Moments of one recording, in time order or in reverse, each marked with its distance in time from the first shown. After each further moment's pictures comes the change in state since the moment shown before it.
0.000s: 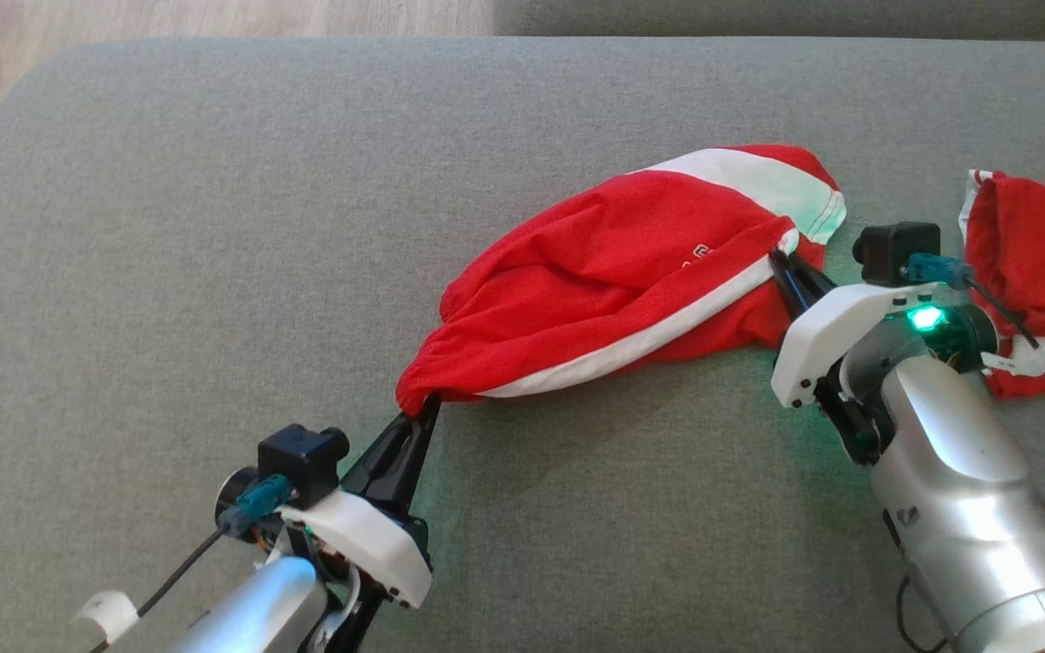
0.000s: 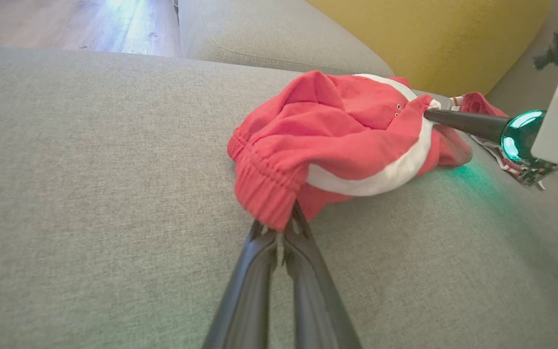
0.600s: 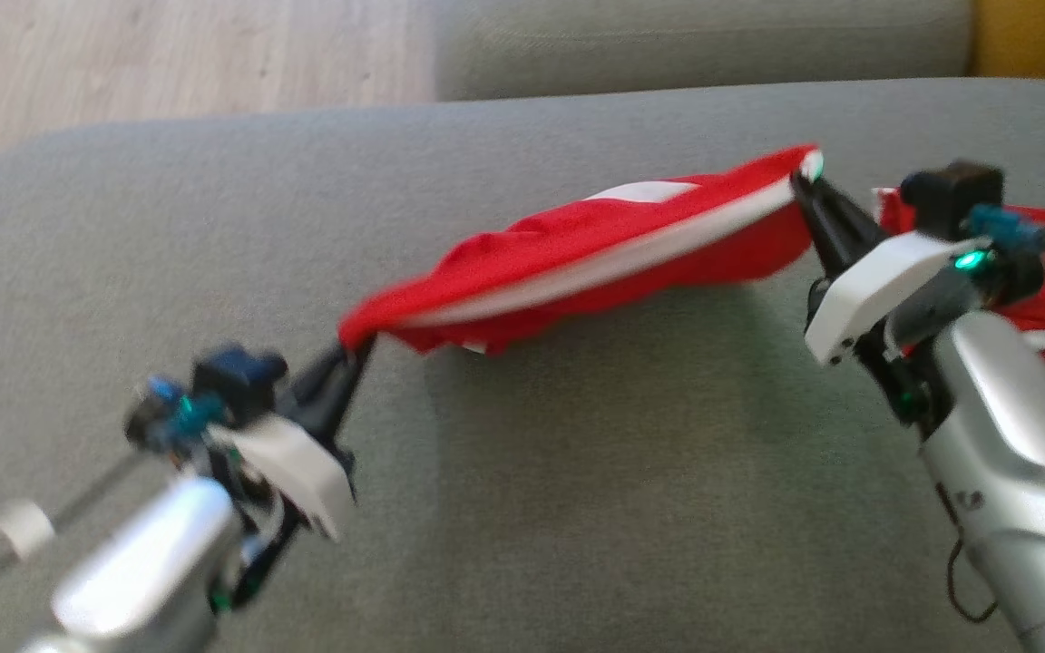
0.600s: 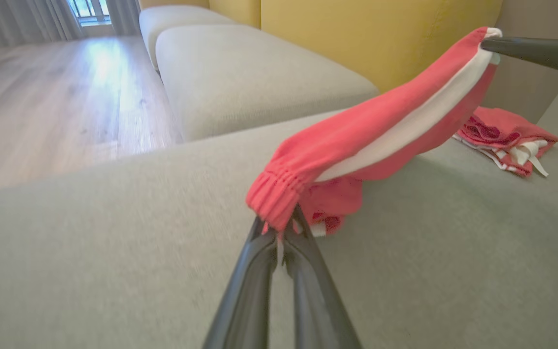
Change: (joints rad) left arm -0.109 0.152 0.004 -0.068 0.039 -0.003 0.113; right arm 0.025 -0.133 0.107 -0.295 0.121 0.000 0.014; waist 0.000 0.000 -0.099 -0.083
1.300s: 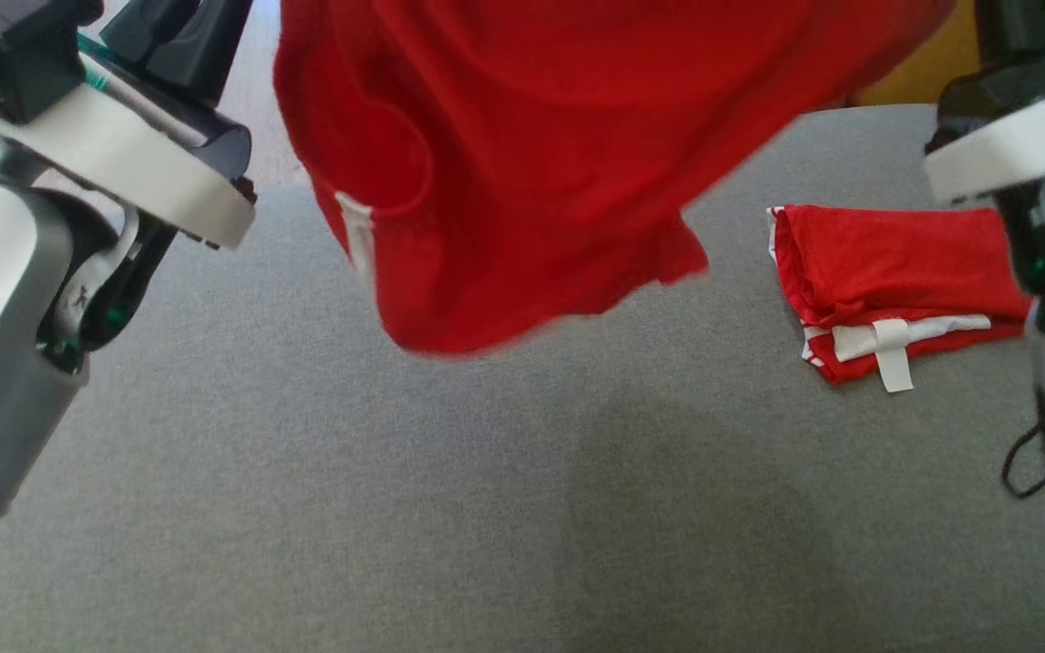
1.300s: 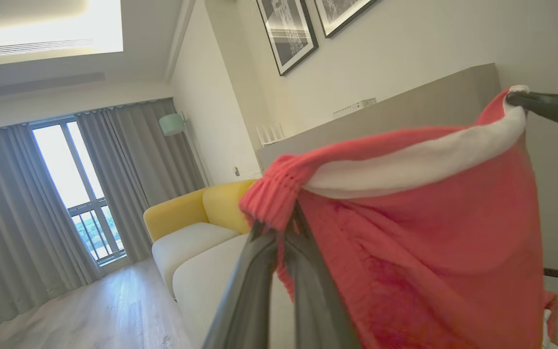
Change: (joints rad) left arm -0.440 0.134 0.162 -0.269 0.021 -0.021 0.152; right arm -0.073 -0.022 -0.219 -0.577 -0.178 0.000 0.093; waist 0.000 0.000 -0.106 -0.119
